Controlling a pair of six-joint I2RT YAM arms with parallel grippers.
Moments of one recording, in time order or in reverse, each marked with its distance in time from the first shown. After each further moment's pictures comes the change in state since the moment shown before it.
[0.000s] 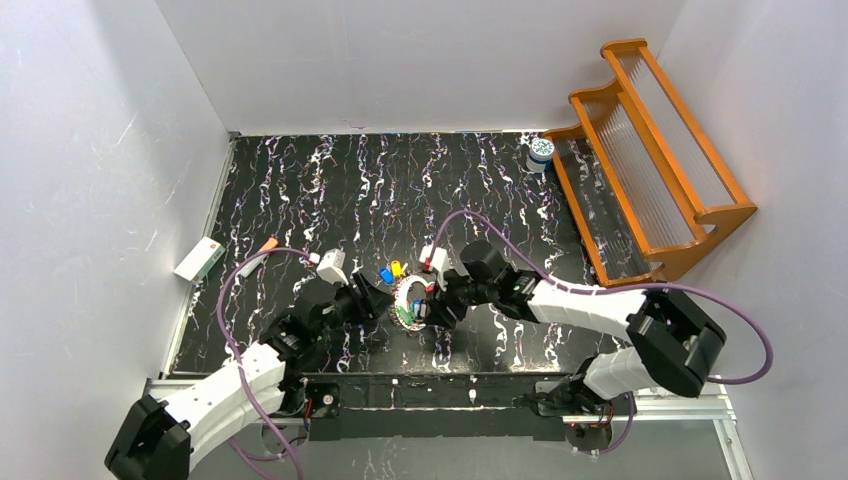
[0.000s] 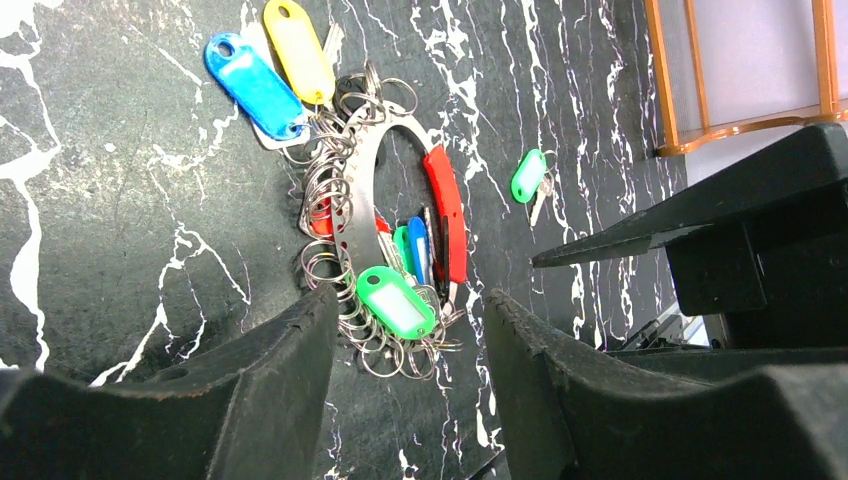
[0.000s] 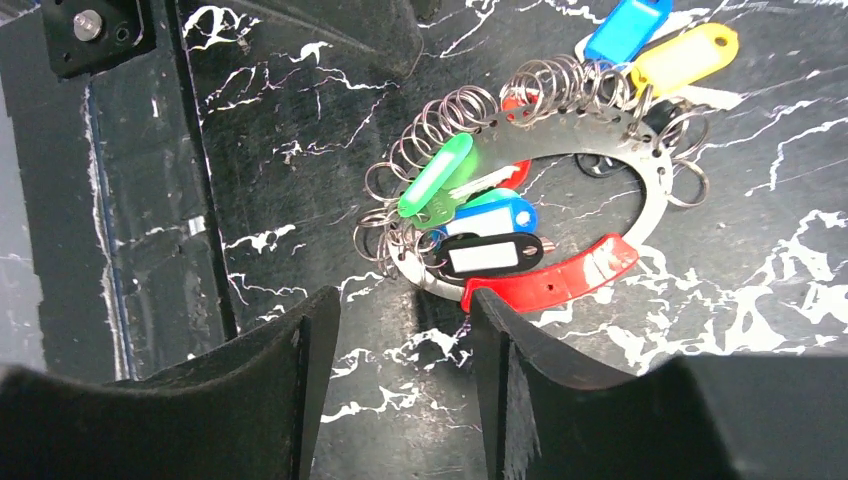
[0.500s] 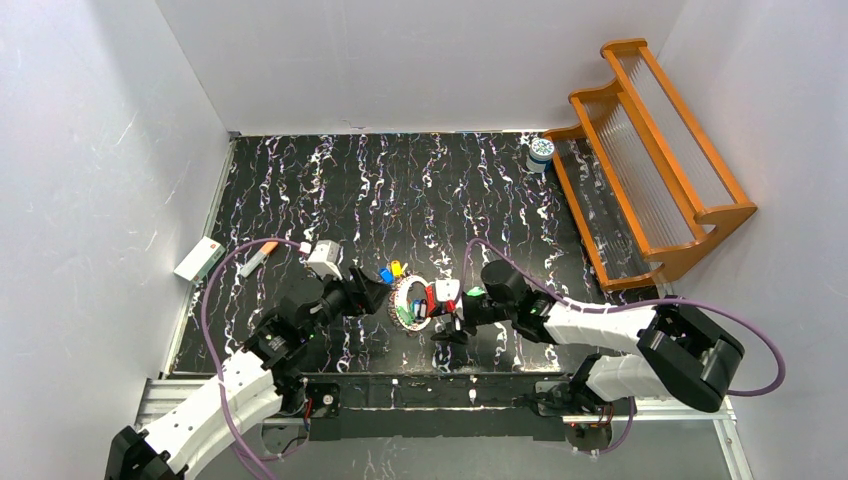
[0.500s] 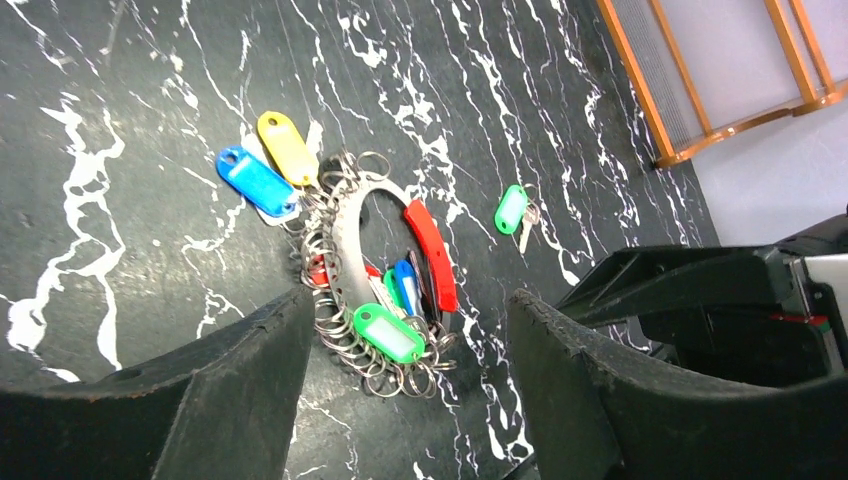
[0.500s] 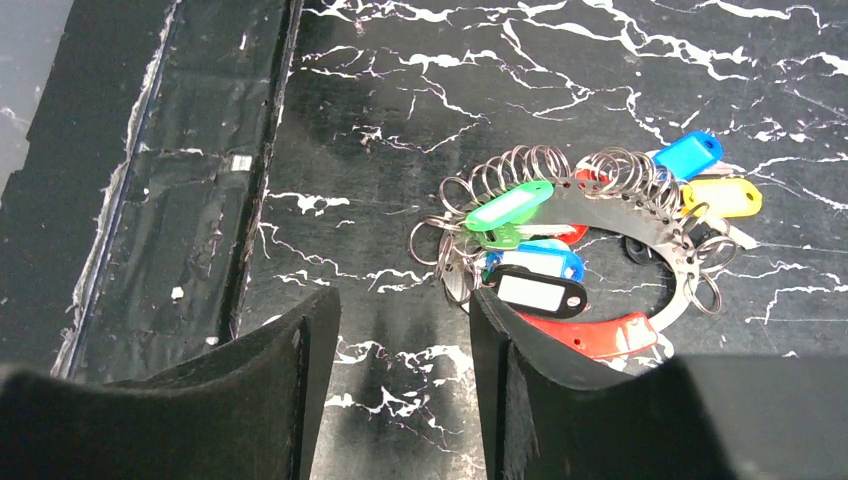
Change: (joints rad) left arm 0.000 -0.158 0.089 -0.147 -0.038 0.177; right arm 0.001 -0.120 -0.243 0.307 -0.190 -0.305
